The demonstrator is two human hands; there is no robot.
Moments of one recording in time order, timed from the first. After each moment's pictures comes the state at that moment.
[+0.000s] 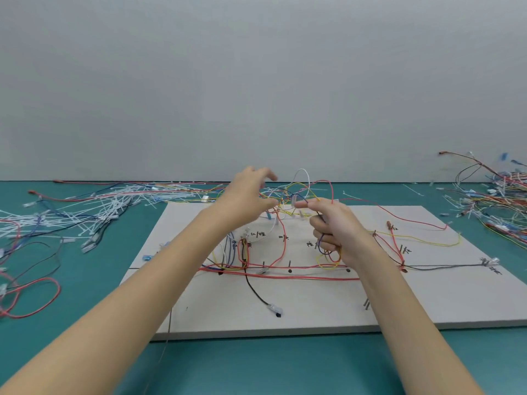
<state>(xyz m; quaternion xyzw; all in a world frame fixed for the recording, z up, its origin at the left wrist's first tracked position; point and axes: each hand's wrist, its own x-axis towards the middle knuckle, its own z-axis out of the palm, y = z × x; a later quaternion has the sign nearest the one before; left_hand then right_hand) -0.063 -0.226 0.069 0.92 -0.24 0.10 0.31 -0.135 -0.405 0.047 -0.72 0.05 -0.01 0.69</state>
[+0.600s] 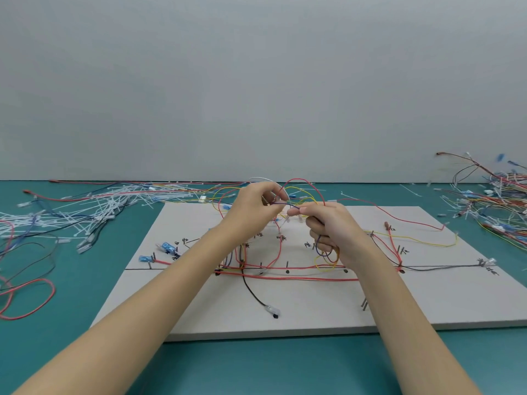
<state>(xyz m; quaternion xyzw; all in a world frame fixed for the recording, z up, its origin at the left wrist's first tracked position) -0.069 -0.243 0.041 0.82 -0.28 0.12 0.48 -0.137 -0.404 0.049 -0.74 0.01 -0.01 0.67</state>
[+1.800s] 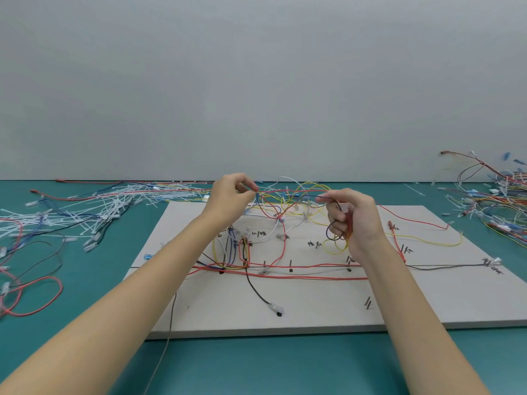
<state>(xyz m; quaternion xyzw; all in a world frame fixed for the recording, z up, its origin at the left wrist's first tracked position) -0.042 -0.210 0.041 0.85 -0.14 0.14 0.49 -0.136 -0.419 0.054 -0.64 0.05 -0.10 0.76</state>
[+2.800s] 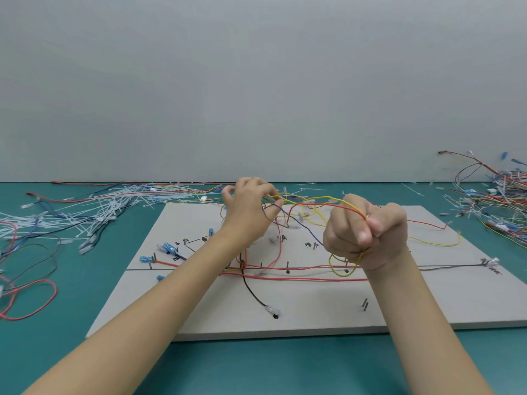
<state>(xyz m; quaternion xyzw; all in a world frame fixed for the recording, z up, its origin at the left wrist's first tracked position) -0.057 -0.246 0.024 0.89 -0.21 0.27 0.30 -0.163 -0.415 0.076 -0.39 -0.47 0.28 0.74</state>
